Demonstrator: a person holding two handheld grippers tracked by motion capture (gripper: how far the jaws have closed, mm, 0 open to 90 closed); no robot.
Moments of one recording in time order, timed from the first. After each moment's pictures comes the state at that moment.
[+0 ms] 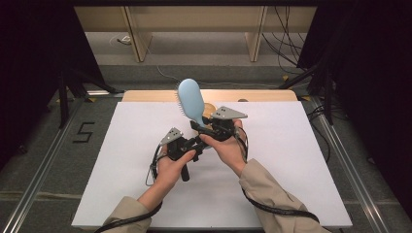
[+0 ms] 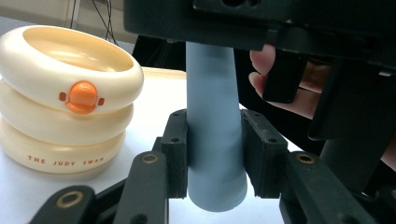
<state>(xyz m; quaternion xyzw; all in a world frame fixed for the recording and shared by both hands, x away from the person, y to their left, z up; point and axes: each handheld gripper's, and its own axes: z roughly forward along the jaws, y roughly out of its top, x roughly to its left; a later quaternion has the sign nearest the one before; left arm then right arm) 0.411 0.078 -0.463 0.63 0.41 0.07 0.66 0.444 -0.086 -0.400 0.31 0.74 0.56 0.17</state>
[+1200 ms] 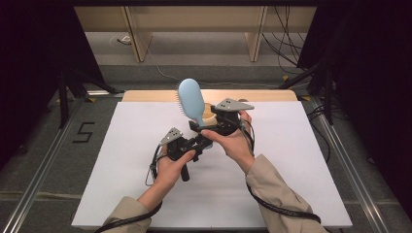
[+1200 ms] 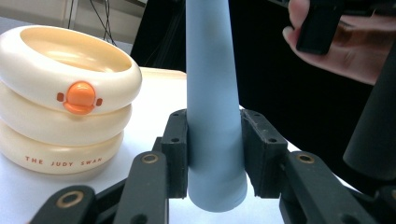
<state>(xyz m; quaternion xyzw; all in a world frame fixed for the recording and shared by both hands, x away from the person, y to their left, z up) 0.411 0.078 -0.463 0.63 0.41 0.07 0.66 0.443 -0.096 -0.368 0.32 0.74 0.56 0.16</state>
